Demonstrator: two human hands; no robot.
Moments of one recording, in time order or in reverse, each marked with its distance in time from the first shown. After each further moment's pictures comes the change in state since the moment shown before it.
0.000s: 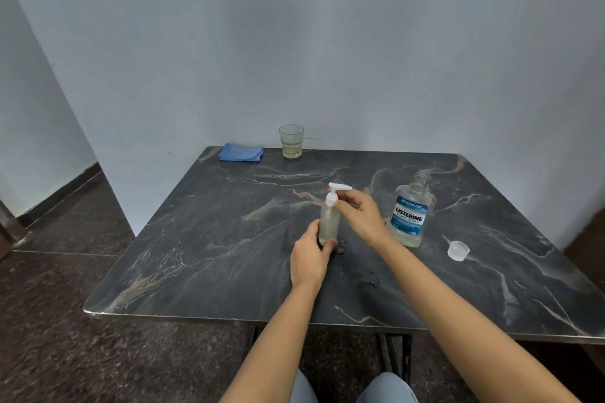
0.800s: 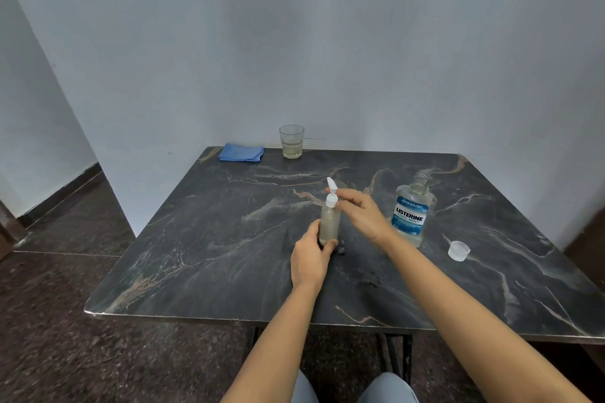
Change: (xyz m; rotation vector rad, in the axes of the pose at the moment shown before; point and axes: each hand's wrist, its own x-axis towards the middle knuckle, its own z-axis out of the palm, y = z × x) left_hand 0.001 -0.001 0.001 -0.005 0.007 0.001; right_hand 0.009 0.004 -0.007 -0.046 -0.138 0.031
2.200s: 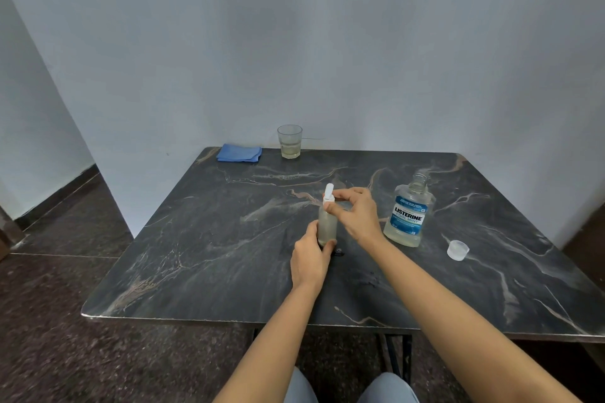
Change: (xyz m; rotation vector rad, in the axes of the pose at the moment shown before) left_hand 0.002 -0.001 0.003 0.028 0.011 -0.003; right_hand -0.003 -0.001 0.016 -0.273 0.268 0.016
